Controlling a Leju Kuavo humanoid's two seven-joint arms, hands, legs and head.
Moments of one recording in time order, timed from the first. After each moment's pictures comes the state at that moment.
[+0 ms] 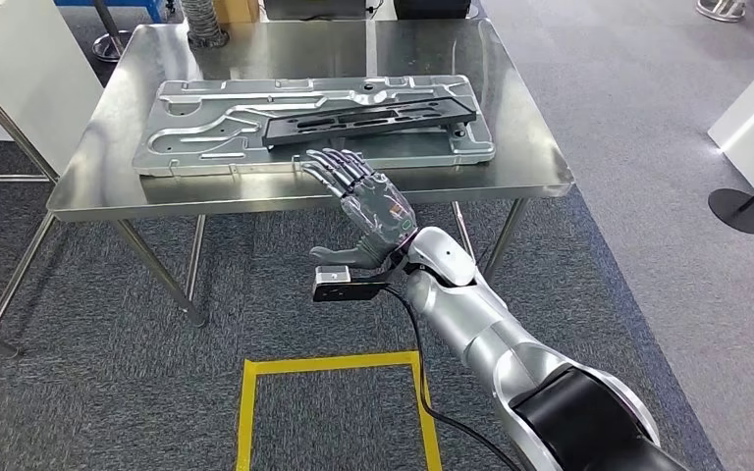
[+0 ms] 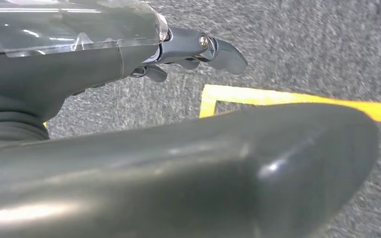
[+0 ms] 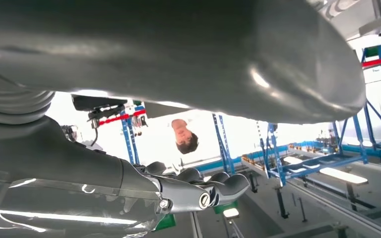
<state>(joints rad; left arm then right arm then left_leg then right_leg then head) -0.14 -0.04 1.19 -0.22 -0.98 0.05 -0.26 -0.89 0.17 0.47 -0.55 0.92 -0.52 -0.69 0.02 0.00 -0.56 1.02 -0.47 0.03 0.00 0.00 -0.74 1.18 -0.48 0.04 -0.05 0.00</state>
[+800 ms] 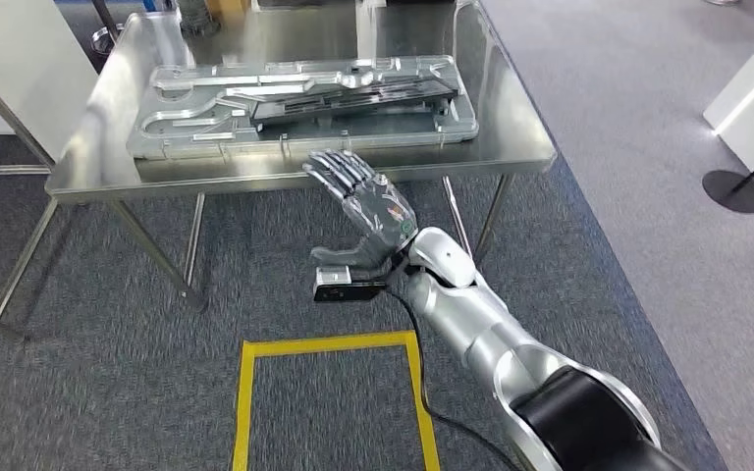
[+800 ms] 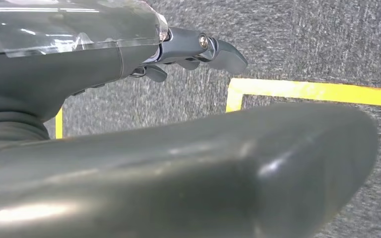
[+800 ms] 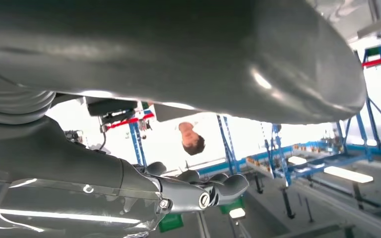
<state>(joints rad) -0.13 -0.04 1.19 -0.22 -0.99 0.05 -0.26 -0.89 0.18 0.47 -0.55 0.92 -0.52 -0.69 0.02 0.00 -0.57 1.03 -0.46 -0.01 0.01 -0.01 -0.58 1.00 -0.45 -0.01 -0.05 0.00</state>
